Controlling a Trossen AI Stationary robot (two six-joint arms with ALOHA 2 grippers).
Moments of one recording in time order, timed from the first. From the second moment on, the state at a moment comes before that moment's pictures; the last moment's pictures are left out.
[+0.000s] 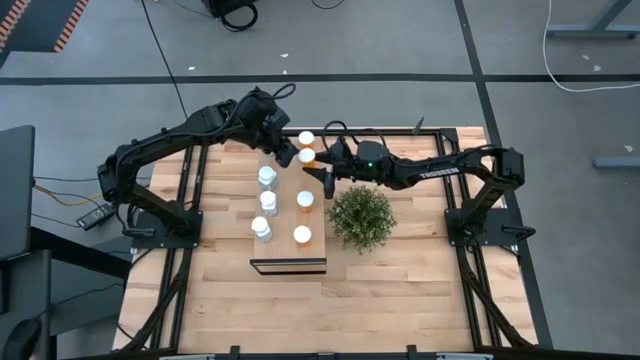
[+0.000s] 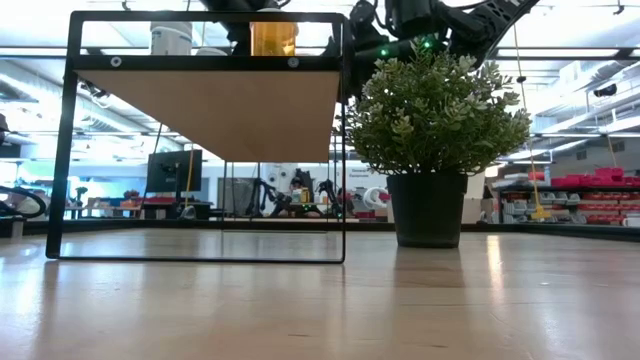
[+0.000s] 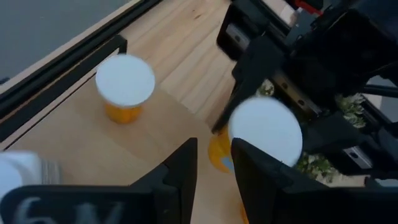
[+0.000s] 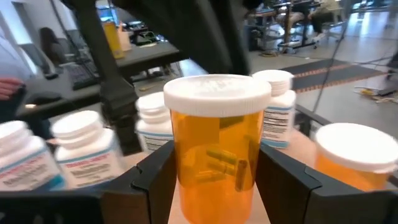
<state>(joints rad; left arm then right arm) 0.44 1.47 1.48 -0.77 0.19 -0.36 -0.24 1.65 0.96 0.62 0.00 0.15</state>
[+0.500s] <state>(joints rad) 0.51 1.39 1.48 -0.79 0.16 -0.36 -0.30 1.65 0.96 0.54 0.01 0.08</state>
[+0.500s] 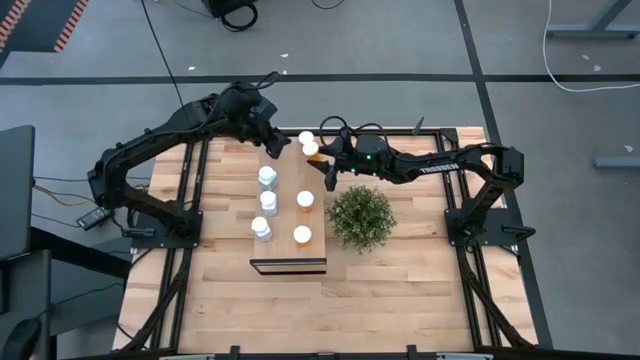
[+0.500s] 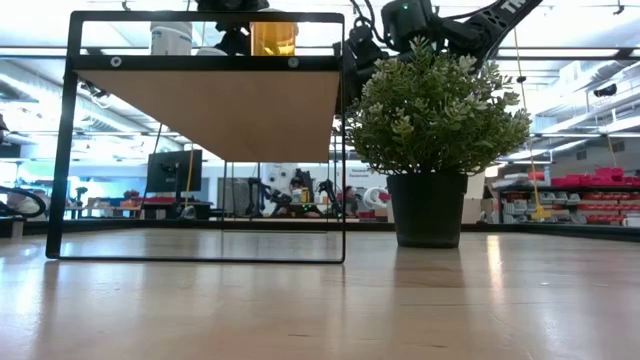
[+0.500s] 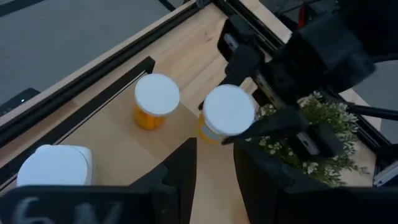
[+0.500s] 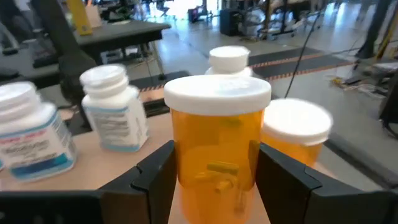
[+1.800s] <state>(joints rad) 0.51 1.39 1.48 -0.76 0.15 -0.35 -0.28 1.74 0.96 0.55 -0.03 0.12</state>
